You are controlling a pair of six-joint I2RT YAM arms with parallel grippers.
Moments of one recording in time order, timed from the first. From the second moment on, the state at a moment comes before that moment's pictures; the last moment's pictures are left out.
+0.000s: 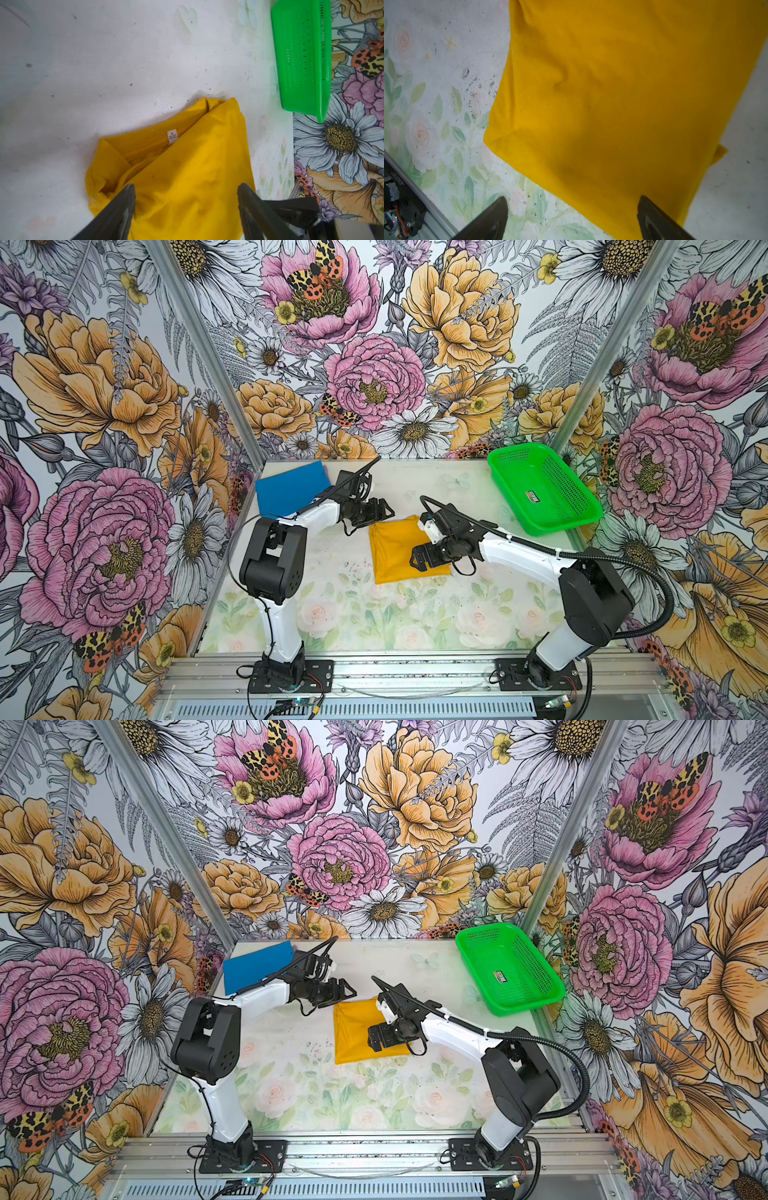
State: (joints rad) left arm -0.31 1.93 1.34 -0.40 0.52 -0.41; right arm 0.65 1.61 1.05 -0.53 -0.23 0.30
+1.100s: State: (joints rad) left arm -0.25 2.02 1.42 -0.55 0.41 -0.29; right arm 0.99 1.85 1.14 -0.27 -0.13 0.29
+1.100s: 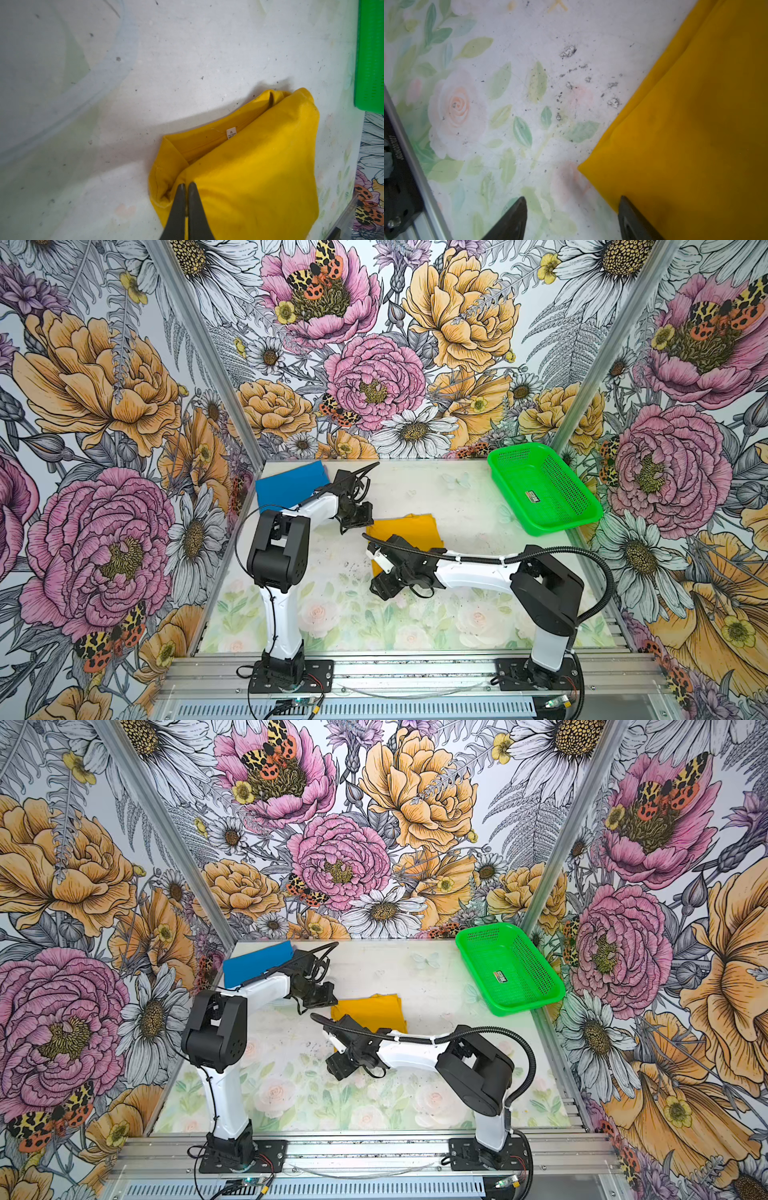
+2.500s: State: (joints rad) left arm -0.16 2.07 1.37 -0.47 0.51 -0.35; right arm 1.13 1.89 1.20 -0.33 0.13 0.40
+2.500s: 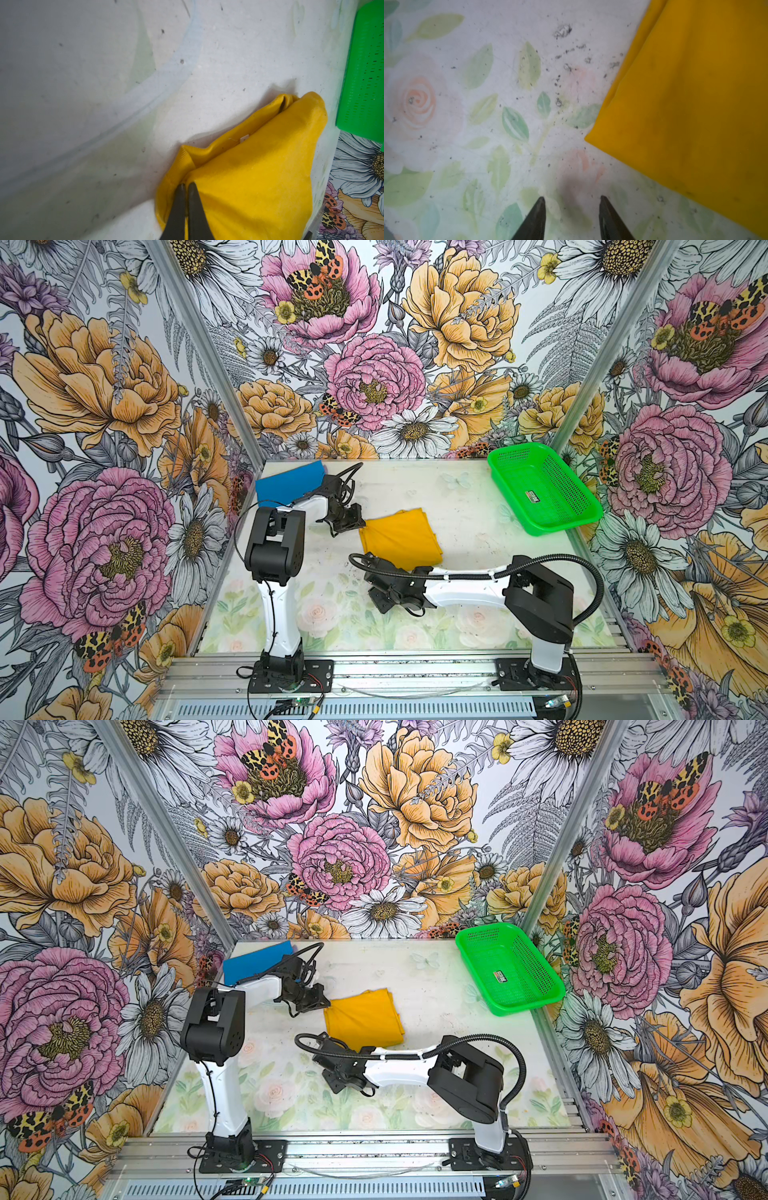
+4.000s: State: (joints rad) left arm -0.11 1.96 1.20 -0.46 0.57 -0.43; right arm 1.15 1.84 1.05 -0.30 0.21 0.38
